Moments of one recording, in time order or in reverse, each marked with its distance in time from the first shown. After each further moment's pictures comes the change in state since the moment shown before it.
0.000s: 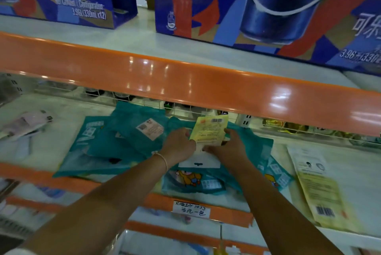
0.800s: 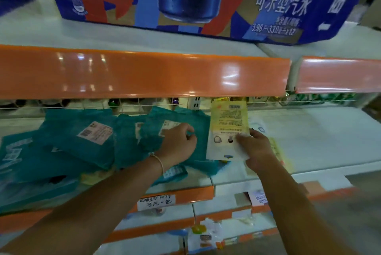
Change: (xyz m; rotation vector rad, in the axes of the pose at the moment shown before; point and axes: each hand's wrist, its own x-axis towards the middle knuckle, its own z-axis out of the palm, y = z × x) left_hand -0.014 0.052 0.079 -0.100 -0.163 0.370; right_hand -0.034 0.071 -0.142 0.478 0.442 0.286
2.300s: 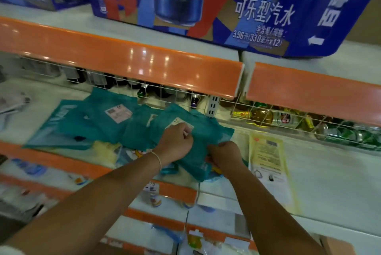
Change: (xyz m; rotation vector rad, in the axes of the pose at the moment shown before) left_hand -0.014 0.026 0.024 0.083 0.288 -0.254; right_hand 0.003 0.002 0.036 -0.500 -0.420 -0.123
